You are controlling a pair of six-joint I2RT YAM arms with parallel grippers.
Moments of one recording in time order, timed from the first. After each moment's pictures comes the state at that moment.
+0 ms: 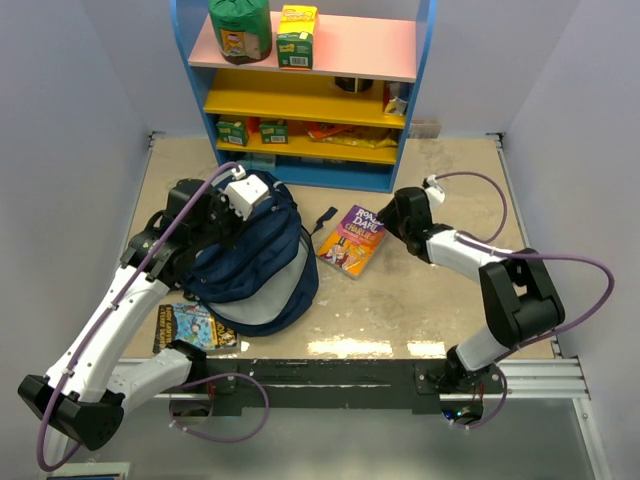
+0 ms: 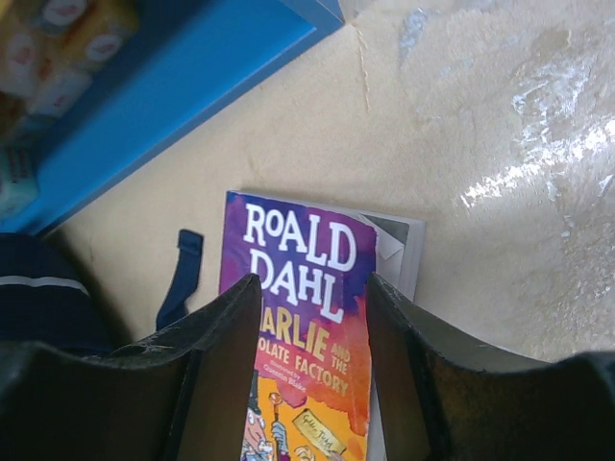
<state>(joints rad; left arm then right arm) -0.43 1.00 1.13 -0.71 0.09 0.34 0.38 1.58 0.84 0.08 0.30 0.95</state>
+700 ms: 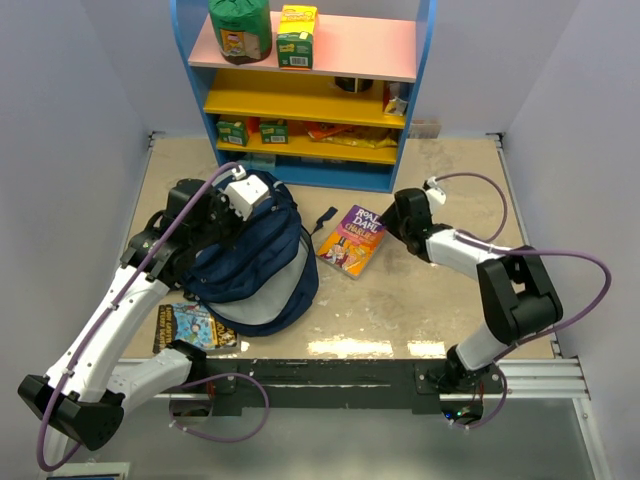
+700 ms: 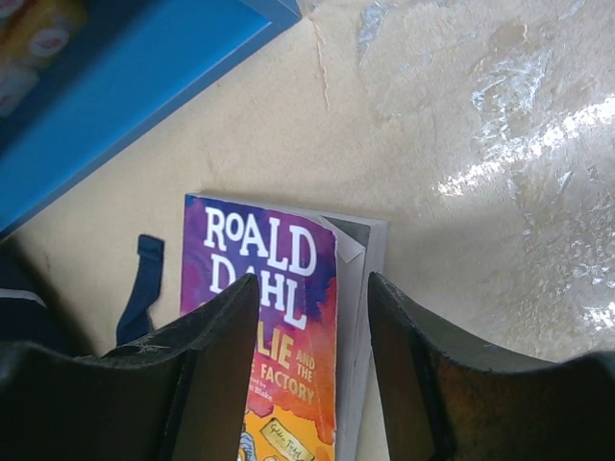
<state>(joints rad) -0.43 1.00 1.13 -0.71 0.09 0.34 0.37 1.58 0.84 0.06 0.32 0.93</state>
